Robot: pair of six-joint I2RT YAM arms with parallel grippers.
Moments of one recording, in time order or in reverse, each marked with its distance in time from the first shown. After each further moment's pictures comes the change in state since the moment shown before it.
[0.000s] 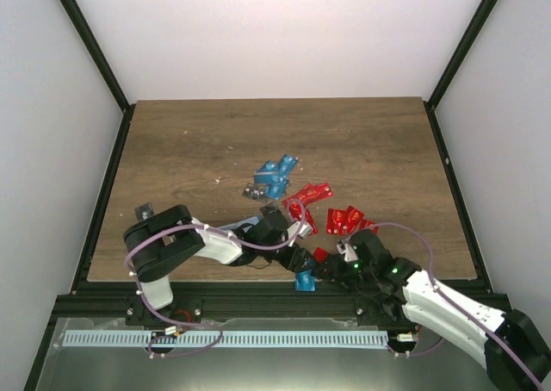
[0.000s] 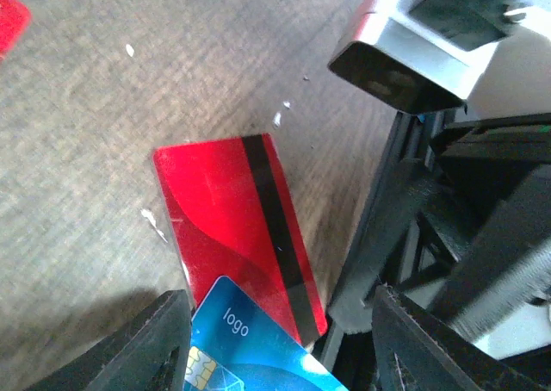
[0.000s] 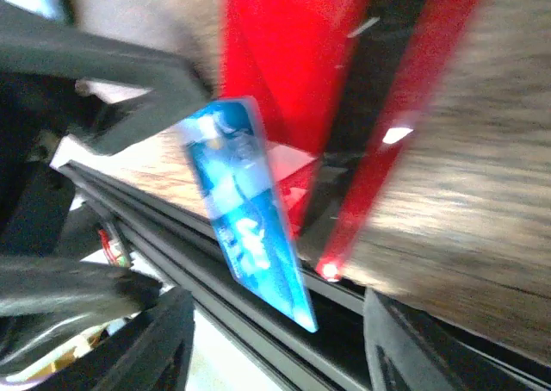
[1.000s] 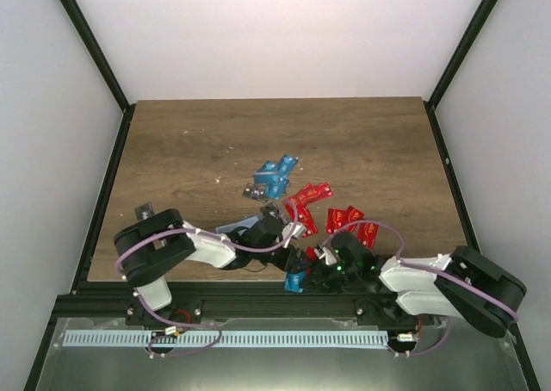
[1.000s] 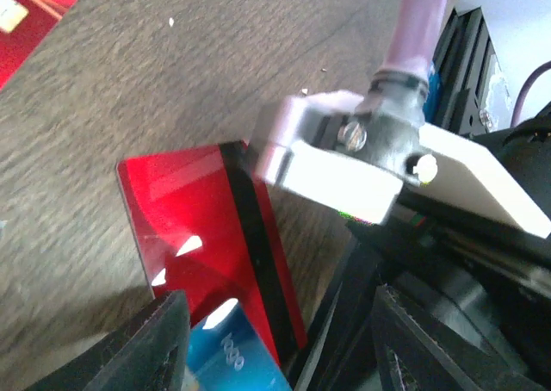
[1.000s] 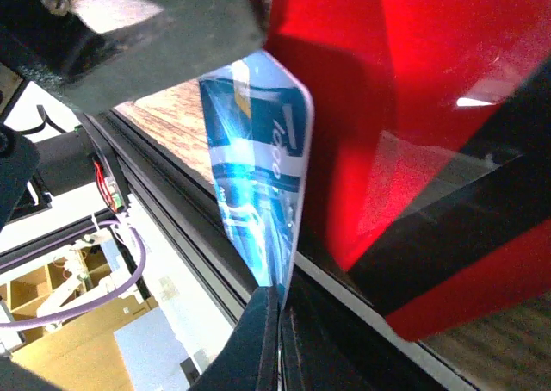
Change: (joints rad) left arm -0.014 -0.049 -0.067 0.045 -0.048 -0.085; right arm 0.164 0.529 -0.009 0.573 -0.072 -0.018
